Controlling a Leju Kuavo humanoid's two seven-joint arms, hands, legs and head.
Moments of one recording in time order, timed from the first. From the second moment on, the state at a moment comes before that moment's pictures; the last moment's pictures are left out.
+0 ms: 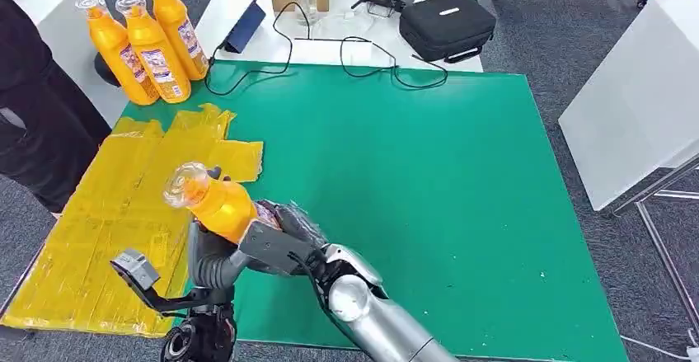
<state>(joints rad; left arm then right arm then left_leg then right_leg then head) 0.11 -0.16 -0.22 -1.60 0.28 -0.10 -0.50 -0.43 0.35 0.79 -0.96 0.41 -0.07 -0.12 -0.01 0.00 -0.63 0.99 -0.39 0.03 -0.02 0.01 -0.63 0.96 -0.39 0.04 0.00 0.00</state>
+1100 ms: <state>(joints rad) 0.13 -0.14 -0.21 -1.56 0.29 -0.17 -0.45 -0.44 0.36 0.90 -0.93 0.69 -0.17 0.05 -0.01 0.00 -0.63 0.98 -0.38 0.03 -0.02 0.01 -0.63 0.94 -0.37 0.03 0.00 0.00</state>
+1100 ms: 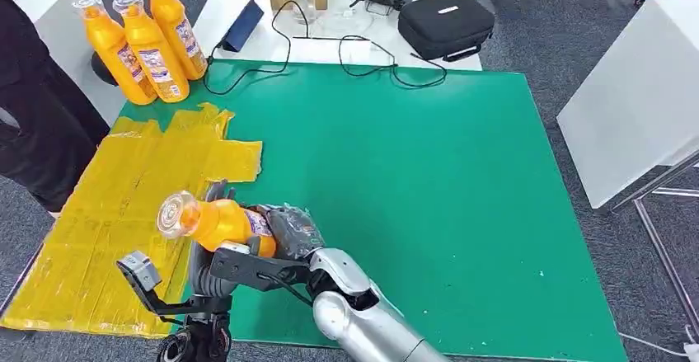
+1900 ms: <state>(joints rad) 0.16 -0.12 -0.16 -1.60 0.16 -0.02 -0.55 -0.26 0.27 0.79 -1.14 0.78 -0.26 -0.01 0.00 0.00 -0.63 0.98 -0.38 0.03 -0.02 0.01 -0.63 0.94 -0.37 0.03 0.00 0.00</state>
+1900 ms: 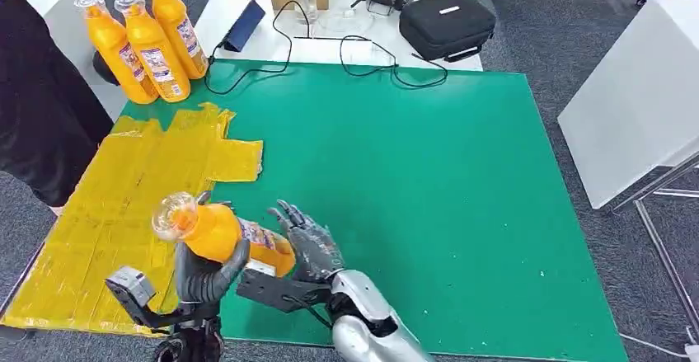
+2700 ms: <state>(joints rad) 0.02 -0.13 0.06 -1.59 -0.98 0.66 -0.61 -0.09 0.16 0.59 -1.62 0.77 -0.23 -0.10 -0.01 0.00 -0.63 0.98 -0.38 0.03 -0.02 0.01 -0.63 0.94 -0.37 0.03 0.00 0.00</state>
